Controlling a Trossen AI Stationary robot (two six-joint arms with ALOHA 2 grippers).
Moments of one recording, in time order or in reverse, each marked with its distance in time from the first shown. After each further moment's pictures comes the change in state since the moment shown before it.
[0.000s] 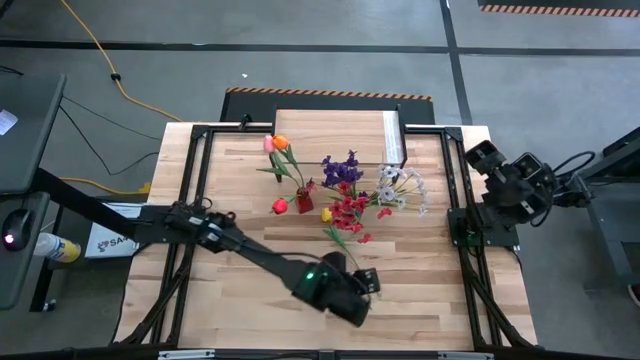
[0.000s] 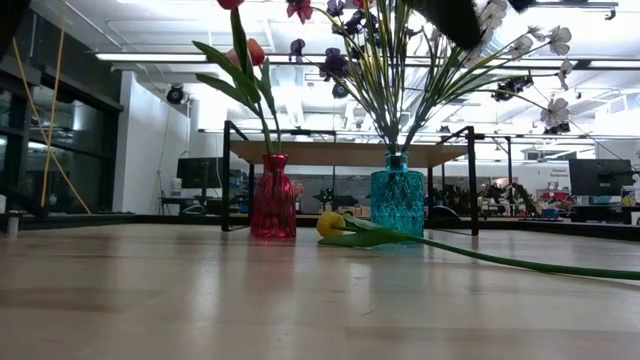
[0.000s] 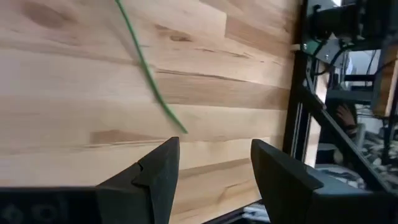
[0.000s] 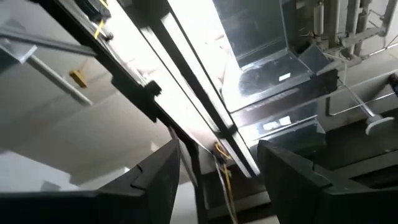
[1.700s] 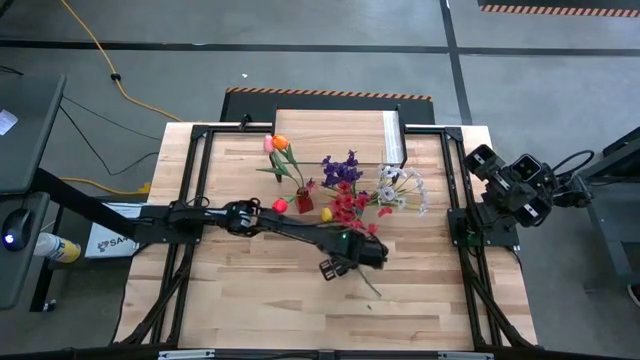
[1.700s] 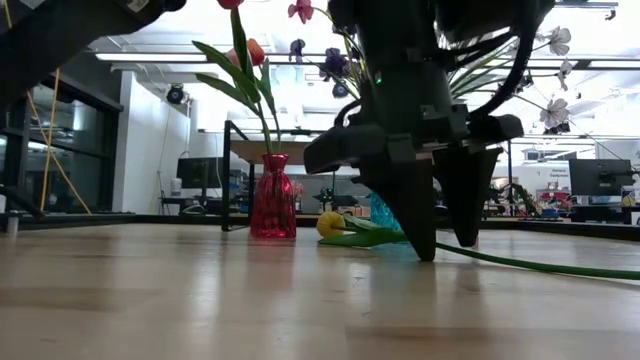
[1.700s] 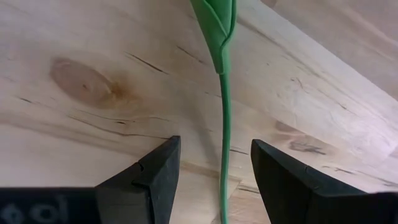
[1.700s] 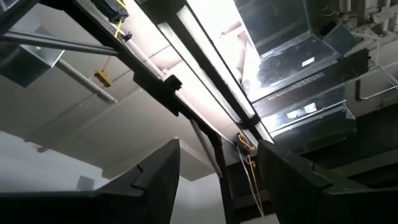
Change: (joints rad) left arm 0.248 0.213 0.004 -0.066 0.476 -0.162; right arm 0.000 -0.005 0.000 -0.015 -0.087 0.088
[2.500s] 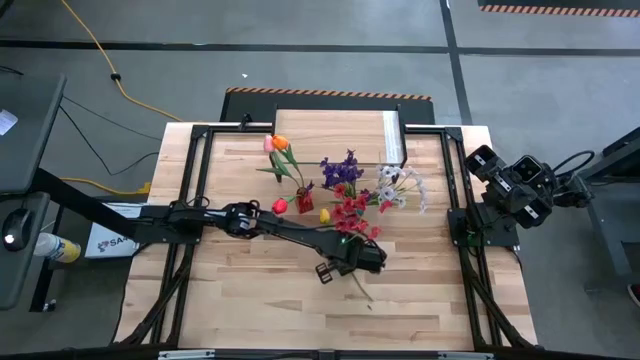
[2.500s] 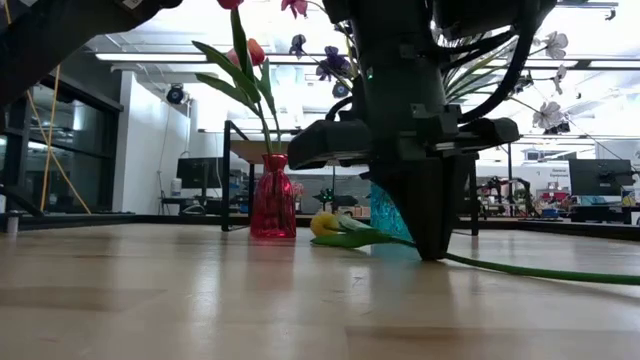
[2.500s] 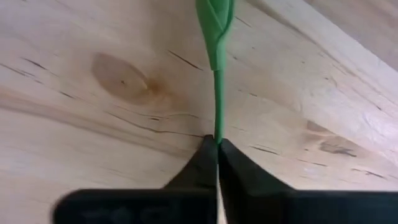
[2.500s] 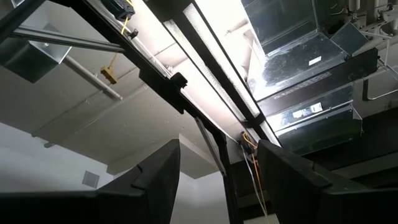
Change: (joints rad) left arm -0.023 0.002 -0.004 -0.036 0.013 -0.018; right arm 0.000 0.000 0.000 0.000 -0.028 -0.007
